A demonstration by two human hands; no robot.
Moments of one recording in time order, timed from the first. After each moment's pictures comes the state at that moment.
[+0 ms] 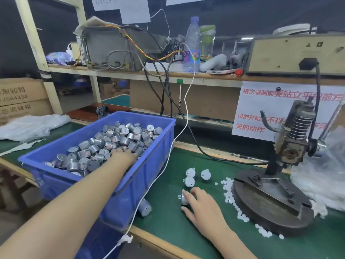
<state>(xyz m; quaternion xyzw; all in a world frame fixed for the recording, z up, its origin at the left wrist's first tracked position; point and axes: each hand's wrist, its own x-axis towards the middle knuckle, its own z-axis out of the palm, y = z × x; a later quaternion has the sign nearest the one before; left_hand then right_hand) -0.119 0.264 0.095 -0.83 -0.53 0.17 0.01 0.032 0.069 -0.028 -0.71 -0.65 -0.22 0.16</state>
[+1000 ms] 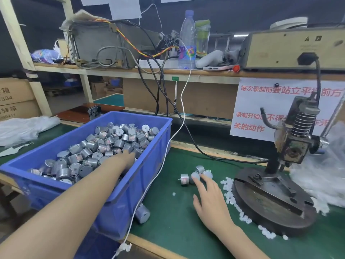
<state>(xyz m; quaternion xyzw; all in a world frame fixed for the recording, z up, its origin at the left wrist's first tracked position) -0.110 0.300 0.071 -0.86 -0.49 0.15 -0.03 0.053 0.079 -0.032 -0.79 -0.56 -0.11 0.24</state>
